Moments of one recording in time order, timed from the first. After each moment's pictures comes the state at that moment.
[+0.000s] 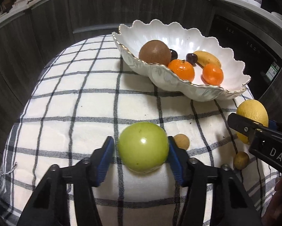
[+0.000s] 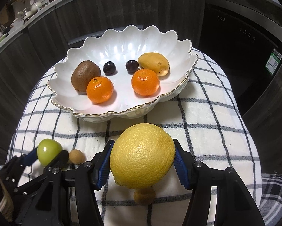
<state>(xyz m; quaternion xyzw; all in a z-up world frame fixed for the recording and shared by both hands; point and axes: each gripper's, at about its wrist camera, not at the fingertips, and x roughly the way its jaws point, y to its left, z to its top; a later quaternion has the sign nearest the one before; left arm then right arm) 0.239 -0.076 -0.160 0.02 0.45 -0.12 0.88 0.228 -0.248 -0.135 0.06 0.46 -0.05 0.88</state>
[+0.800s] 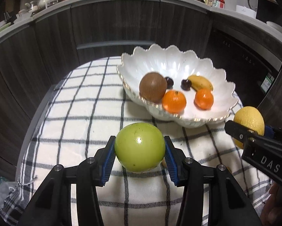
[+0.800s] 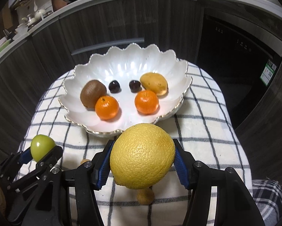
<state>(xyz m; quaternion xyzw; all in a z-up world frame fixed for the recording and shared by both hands) 0.237 -0.074 -0.106 0.02 0.41 -0.11 0.91 0.221 -0.249 -0.095 0.06 0.43 -0.05 0.90</state>
